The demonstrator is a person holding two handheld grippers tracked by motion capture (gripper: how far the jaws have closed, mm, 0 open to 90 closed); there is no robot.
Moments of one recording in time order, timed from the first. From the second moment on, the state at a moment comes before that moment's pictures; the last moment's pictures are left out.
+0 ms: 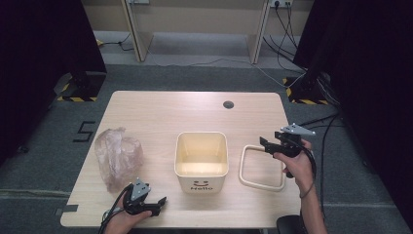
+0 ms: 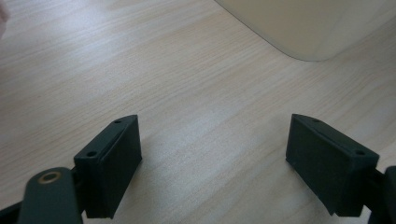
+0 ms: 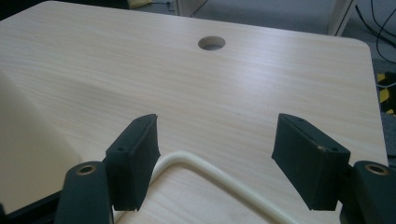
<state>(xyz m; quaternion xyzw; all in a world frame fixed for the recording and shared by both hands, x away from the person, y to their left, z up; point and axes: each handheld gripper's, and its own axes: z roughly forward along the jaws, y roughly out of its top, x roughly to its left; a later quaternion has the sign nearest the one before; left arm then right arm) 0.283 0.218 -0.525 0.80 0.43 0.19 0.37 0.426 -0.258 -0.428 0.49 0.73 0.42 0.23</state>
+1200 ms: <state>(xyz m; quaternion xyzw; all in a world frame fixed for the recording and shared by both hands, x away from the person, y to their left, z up) 0.284 0.216 -0.527 0.80 0.44 0.19 0.37 0.416 -0.299 -0.476 0.54 0.72 0.37 0.23</state>
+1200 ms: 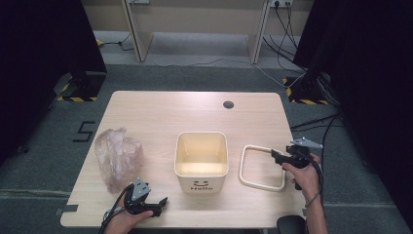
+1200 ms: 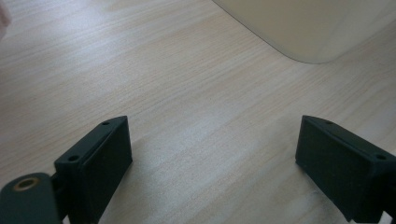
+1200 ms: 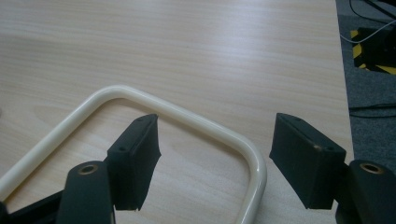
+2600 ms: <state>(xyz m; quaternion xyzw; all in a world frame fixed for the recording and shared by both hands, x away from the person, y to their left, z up) 0.283 0.216 -0.527 0.80 0.43 0.19 0.38 0.421 -0.306 -0.510 0.57 0.71 0.32 0.25</state>
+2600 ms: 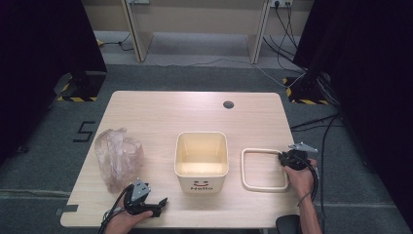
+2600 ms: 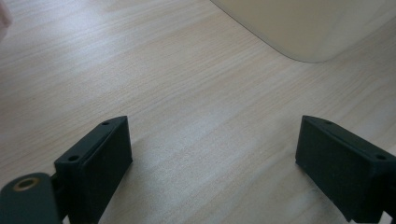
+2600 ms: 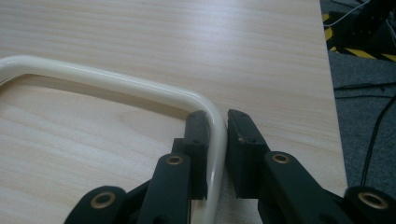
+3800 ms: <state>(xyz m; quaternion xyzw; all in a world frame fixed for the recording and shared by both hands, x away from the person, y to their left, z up) 0.277 0.206 -0.512 0.79 0.42 0.18 0.40 0.414 -0.311 -0.476 0.55 0.68 0.39 0.27</state>
